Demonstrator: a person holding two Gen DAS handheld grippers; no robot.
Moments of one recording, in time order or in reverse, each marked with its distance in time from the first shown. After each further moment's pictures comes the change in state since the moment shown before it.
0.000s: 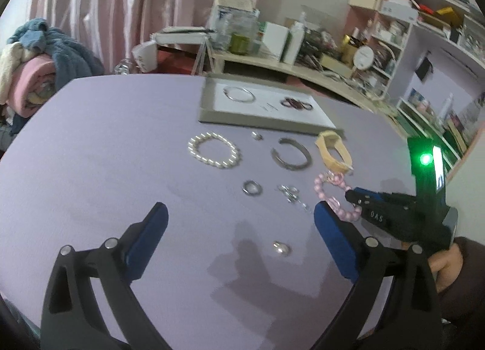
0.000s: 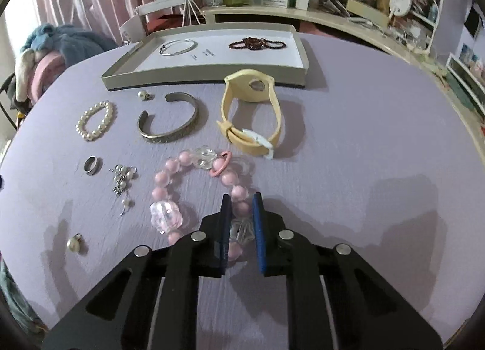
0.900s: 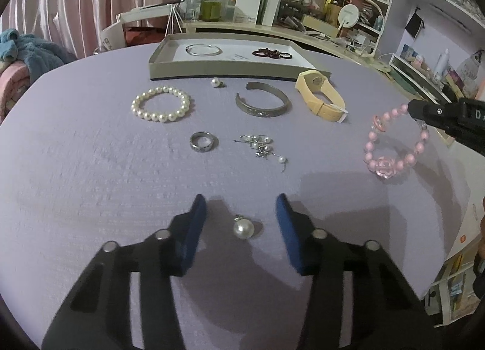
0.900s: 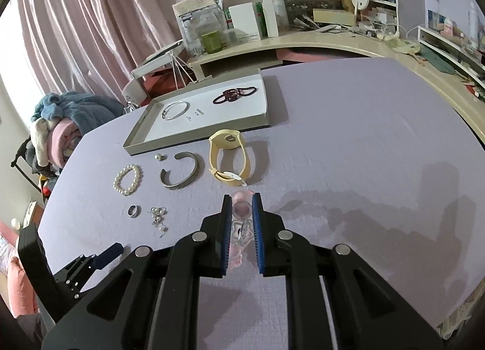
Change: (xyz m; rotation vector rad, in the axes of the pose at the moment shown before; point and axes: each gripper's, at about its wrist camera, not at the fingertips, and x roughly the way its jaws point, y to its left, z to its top) left arm 0.062 -0.039 -0.038 0.101 0.100 -0.001; right arm -0.073 -0.042 0.008 0.210 -0.148 0.105
